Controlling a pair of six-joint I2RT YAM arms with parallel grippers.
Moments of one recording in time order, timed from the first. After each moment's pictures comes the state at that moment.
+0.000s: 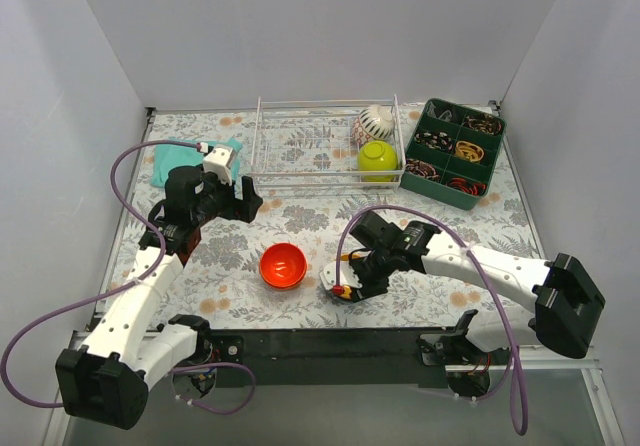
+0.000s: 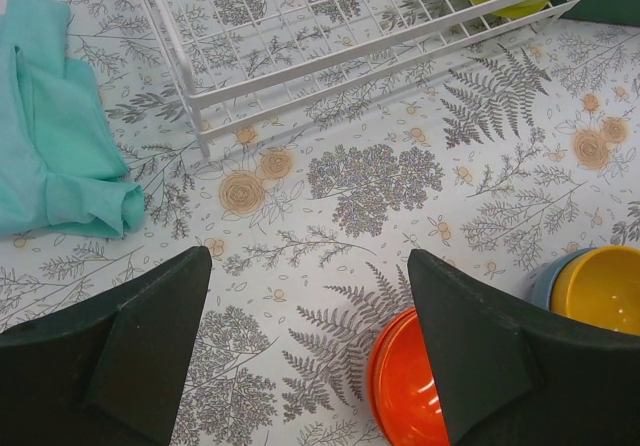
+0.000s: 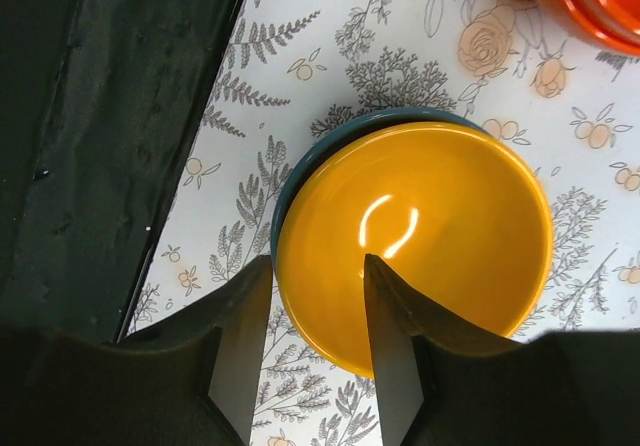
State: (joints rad) left arm -0.22 0.95 0.80 -0.29 0.27 -0.04; right arm 0.99 1.30 0.88 -0.75 -0.47 -0.98
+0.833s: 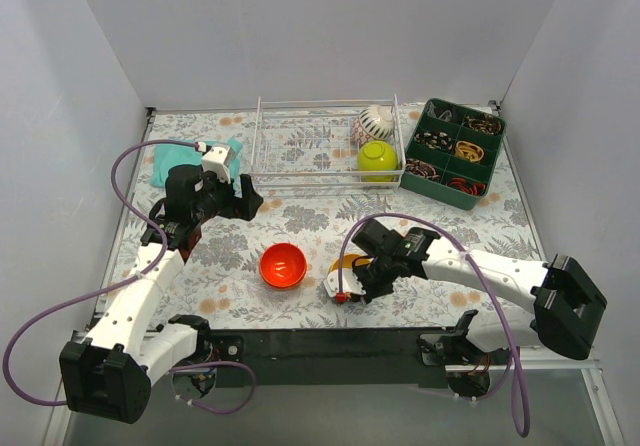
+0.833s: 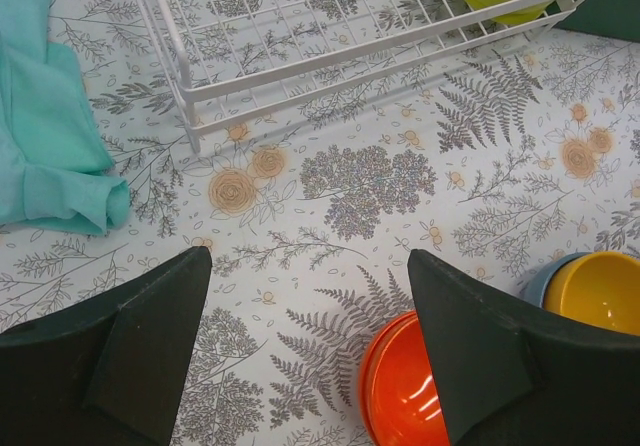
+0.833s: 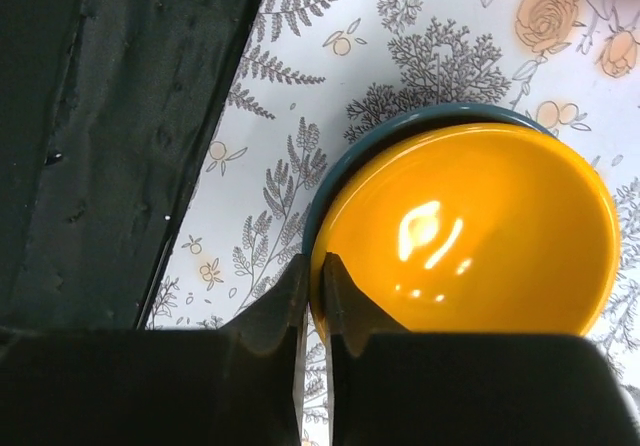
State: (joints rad) left arm -0.19 0.99 0.79 -0.26 0.31 -0.08; right arm 1.00 1.29 0.80 -0.73 -0.46 -0.97
